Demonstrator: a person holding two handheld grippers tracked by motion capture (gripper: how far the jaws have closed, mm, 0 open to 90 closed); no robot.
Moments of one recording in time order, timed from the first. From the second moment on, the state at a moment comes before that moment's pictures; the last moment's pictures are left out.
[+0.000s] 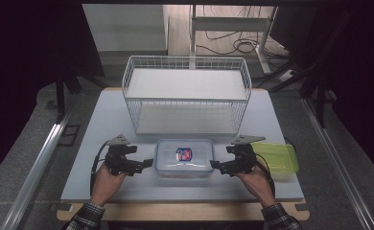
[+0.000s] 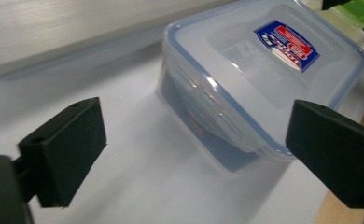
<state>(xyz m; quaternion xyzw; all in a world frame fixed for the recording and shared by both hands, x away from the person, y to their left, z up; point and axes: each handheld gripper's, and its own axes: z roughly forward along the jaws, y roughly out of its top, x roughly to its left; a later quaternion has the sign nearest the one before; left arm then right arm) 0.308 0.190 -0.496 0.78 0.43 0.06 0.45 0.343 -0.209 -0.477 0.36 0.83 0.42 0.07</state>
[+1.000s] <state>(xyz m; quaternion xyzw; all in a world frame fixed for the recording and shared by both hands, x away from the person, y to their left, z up) 0.334 0.159 -0.510 0.79 0.42 -0.09 0.44 0.370 -0.189 -0.493 0.40 0.82 0.40 -0.10</state>
